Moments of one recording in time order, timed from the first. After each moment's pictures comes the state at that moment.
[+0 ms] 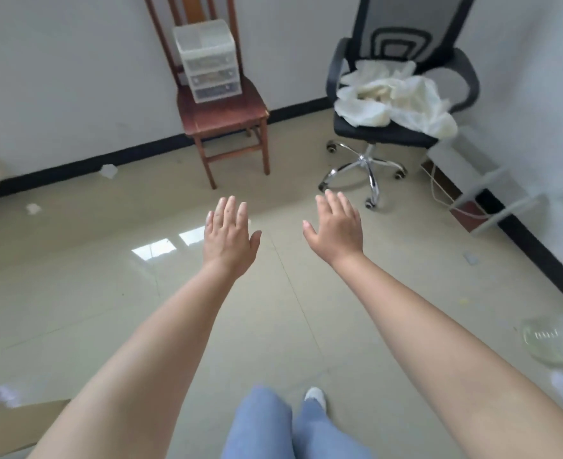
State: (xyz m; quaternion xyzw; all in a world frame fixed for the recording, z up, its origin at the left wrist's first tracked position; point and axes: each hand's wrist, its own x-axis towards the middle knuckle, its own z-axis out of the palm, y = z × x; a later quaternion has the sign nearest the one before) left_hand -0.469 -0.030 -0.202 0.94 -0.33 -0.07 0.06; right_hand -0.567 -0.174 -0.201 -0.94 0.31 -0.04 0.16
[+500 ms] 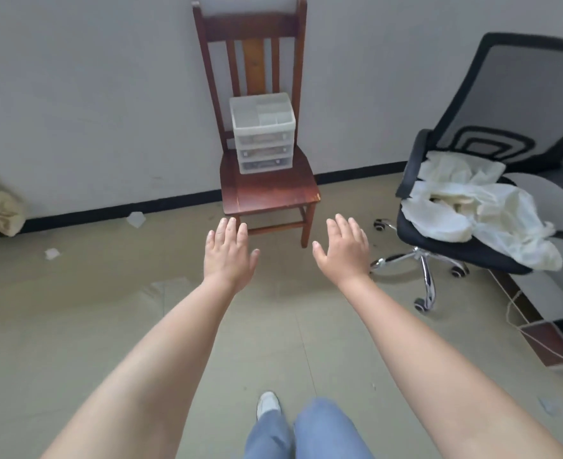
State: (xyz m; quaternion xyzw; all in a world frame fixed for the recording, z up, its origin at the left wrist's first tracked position) left_hand -0.106 -0.154 -0.201 0.96 -0.26 -0.10 0.00; right_hand -0.199 -0.318 -0.202 -0.95 0.28 -0.03 0.16
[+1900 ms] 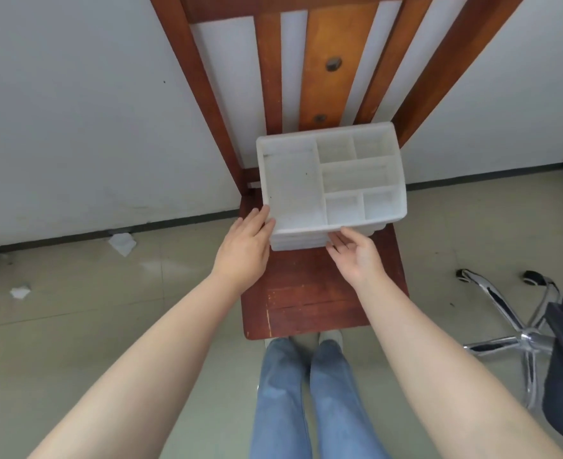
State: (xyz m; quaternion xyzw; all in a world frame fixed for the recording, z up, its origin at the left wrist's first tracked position) left_hand 0.444 -0.345 -0.376 0.91 -0.36 -0.17 0.11; right_hand 0.367 -0.514 -0.403 -0.19 0.51 -0.07 0.84
